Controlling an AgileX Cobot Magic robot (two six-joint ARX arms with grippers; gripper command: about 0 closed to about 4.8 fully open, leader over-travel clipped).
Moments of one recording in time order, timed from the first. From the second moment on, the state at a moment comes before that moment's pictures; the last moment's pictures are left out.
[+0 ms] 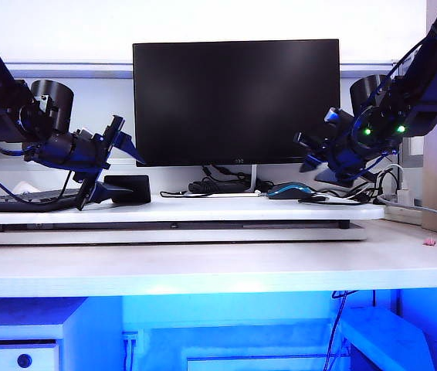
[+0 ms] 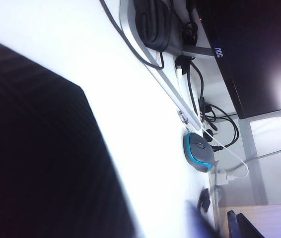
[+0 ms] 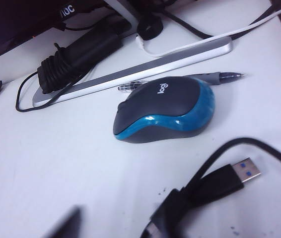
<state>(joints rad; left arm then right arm) -0.09 2.28 1.64 0.37 0.49 -1.01 0.10 2.29 1.68 0.37 -0.26 0.43</state>
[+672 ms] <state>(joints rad) -0.08 2.31 1.69 0.34 0.84 -1.39 0.10 2.29 1.93 0.18 -0.31 0.53</state>
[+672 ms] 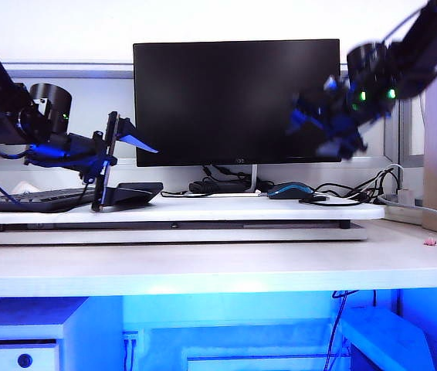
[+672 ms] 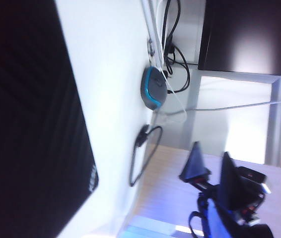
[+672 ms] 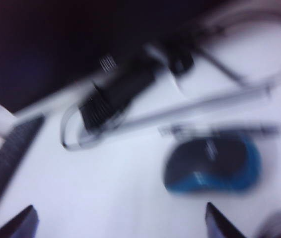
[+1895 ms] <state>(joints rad) -0.07 2.13 1.79 0.58 0.89 -0.77 0.09 2.11 2.01 0.02 -0.36 0.31</state>
